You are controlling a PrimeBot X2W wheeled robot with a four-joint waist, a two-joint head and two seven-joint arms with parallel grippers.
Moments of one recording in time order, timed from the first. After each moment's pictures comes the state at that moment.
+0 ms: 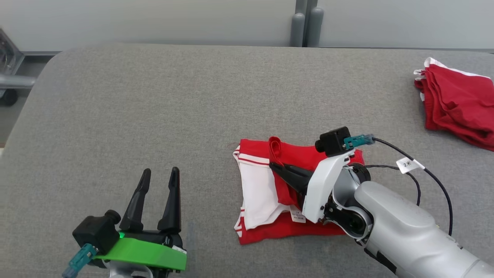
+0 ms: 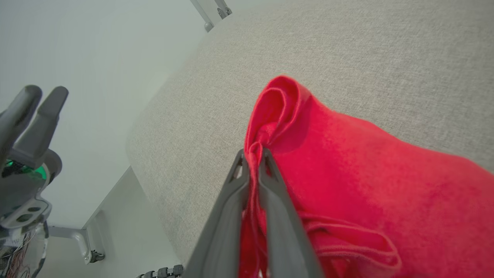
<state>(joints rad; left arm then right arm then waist) 0.04 0.05 -0.27 -0.04 -0.56 0.01 -0.25 -0.52 -0.23 0.94 0.42 0.99 0.12 0.08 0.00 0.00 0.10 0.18</state>
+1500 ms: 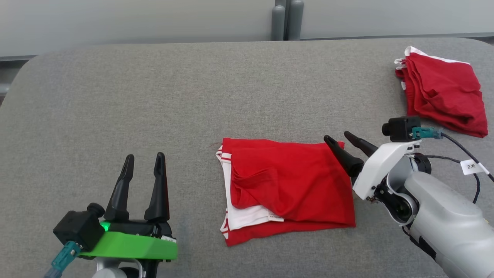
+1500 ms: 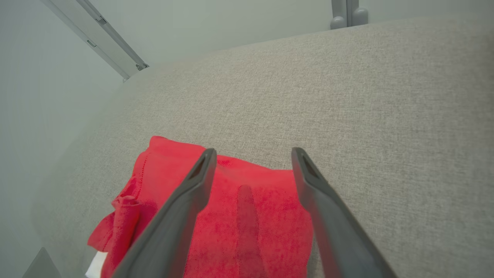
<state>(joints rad) 0.03 0.05 -0.24 -0.12 -0.53 0.04 -0.25 -0.55 -0.36 0.87 0.59 1.01 0.12 -0.10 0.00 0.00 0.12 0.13</state>
